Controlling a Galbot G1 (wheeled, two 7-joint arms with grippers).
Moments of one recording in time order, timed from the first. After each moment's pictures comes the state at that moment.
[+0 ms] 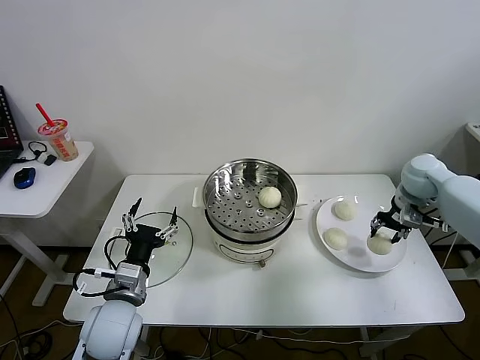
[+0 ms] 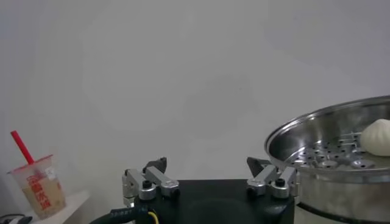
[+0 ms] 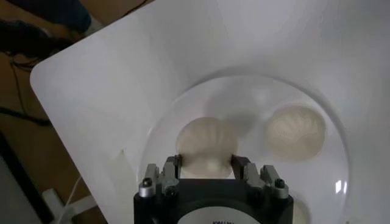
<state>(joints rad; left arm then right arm) 1.40 -1.32 -0.47 -2.10 0.14 0.23 -0.05 0.03 0.57 -0.78 1.20 -0.56 0.82 -1.19</state>
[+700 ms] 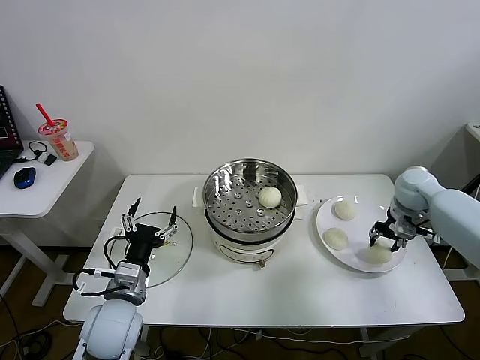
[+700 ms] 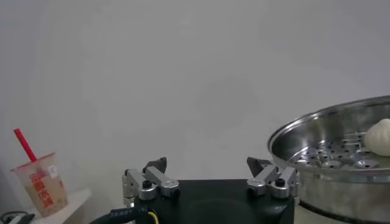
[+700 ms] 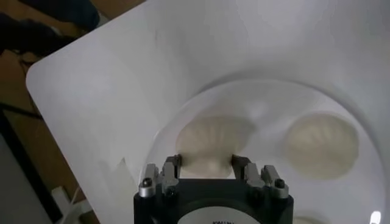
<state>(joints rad) 1.40 -1.33 -0.47 -2.09 0.14 0.22 -0.04 -0.10 0.60 -0.67 1.19 -0.66 0.82 -1.18</state>
